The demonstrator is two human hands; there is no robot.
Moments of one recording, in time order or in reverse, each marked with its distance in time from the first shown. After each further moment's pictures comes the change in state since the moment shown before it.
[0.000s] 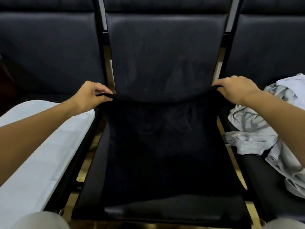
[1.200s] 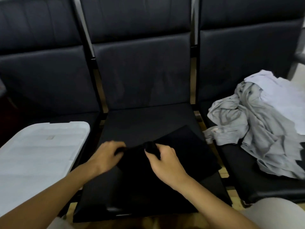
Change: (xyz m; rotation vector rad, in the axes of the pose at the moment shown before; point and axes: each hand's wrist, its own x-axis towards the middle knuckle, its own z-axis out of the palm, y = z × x) left_hand -0.113 0.032 0.104 0.395 -0.270 0.102; right_hand -0.201 -0.185 0.020 1.421 -0.030 0.045
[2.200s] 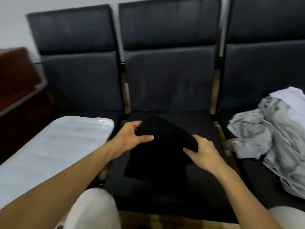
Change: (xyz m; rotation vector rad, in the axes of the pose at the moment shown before) left_hand -0.021 0.048 -0.059 -0.812 0.131 -0.218; right_hand 0.033 0.009 -0.042 -0.497 0.038 0.120
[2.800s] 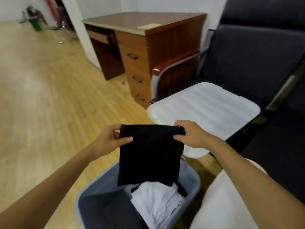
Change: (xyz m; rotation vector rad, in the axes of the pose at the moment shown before) left_hand -0.478 -0.144 -0.237 -0.013 0.759 -0.253; right_hand -0.147 -0.323 0.293 -0.104 -0.858 -0.846
